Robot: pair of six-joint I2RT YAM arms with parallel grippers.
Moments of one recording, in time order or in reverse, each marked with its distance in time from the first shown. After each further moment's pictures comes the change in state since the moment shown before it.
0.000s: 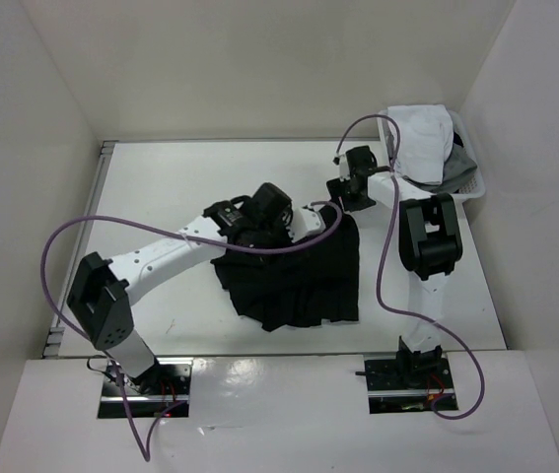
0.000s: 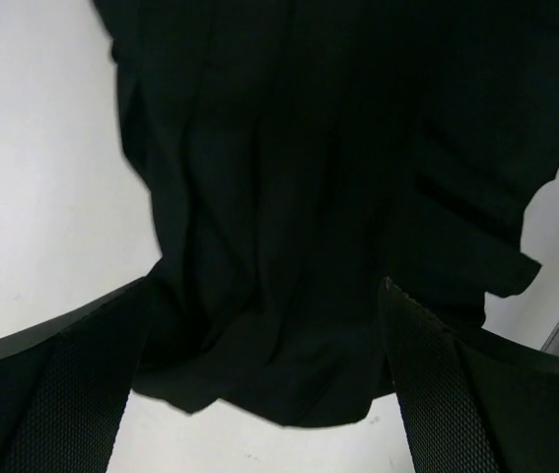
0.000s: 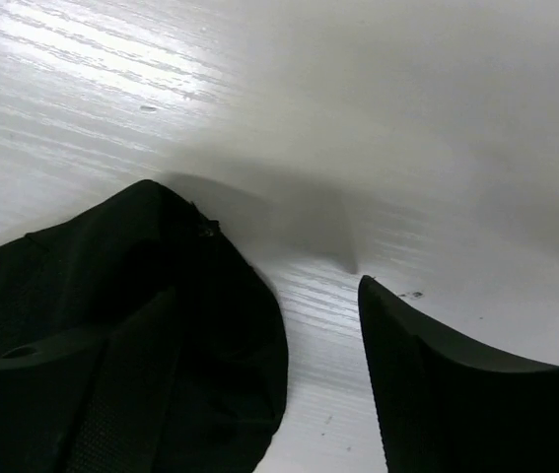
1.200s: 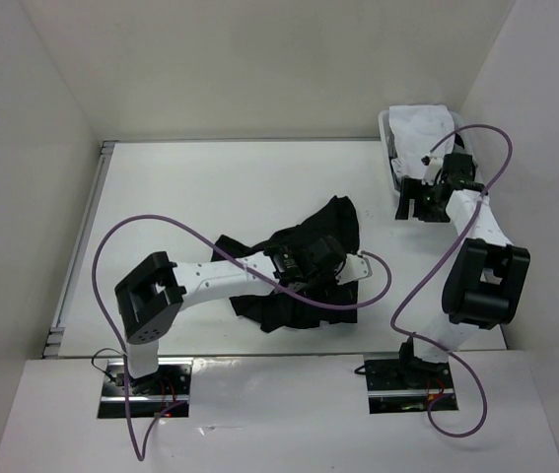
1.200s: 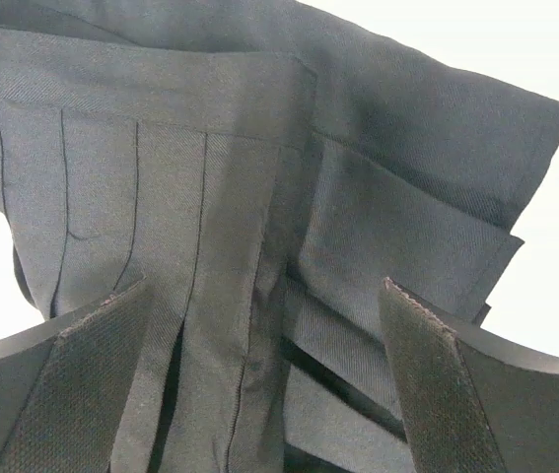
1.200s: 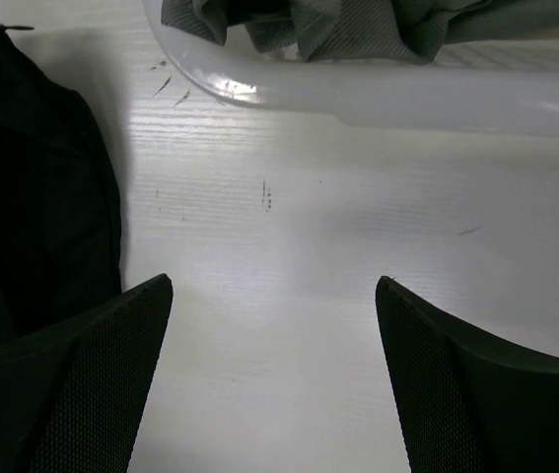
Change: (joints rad) left arm -0.333 0.238 -0.018 0.282 -0.230 -0.091; right arm -0.451 -0.449 -0.276 -0.114 -0.229 -0.007
